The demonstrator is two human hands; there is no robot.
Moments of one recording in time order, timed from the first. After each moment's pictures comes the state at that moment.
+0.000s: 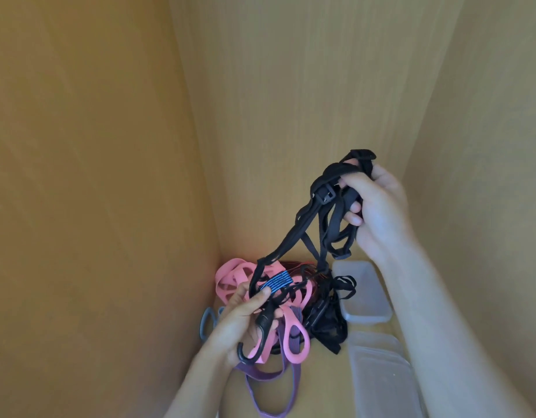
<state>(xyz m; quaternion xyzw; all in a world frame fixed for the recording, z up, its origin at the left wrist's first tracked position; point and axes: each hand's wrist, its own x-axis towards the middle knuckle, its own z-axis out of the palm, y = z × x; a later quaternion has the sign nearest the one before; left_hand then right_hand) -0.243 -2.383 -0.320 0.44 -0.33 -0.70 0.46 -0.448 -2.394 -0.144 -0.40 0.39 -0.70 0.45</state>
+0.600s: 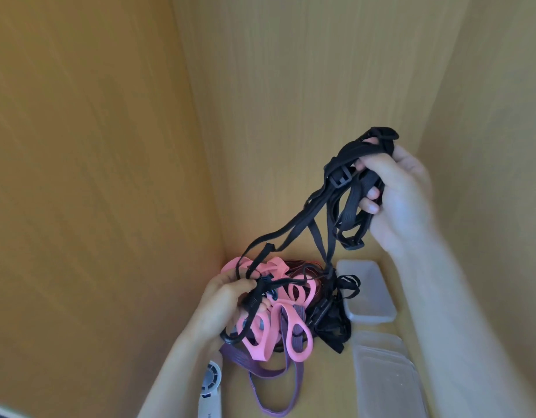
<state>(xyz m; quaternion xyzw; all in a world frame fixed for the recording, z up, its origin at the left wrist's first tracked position) -0.218 -2.372 -0.259 0.45 -0.39 -0.65 0.46 -0.445 -2.375 -0.117 -0.40 0.34 -0.72 0.45</state>
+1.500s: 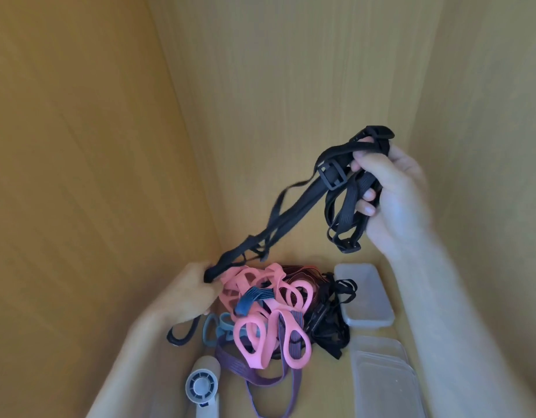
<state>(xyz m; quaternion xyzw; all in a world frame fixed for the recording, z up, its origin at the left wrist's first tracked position) -0.165 -2.394 -0.218 0.62 -0.67 -0.34 0.22 -0.443 -2.372 -0.114 -0.39 0.32 -0.73 0.46</state>
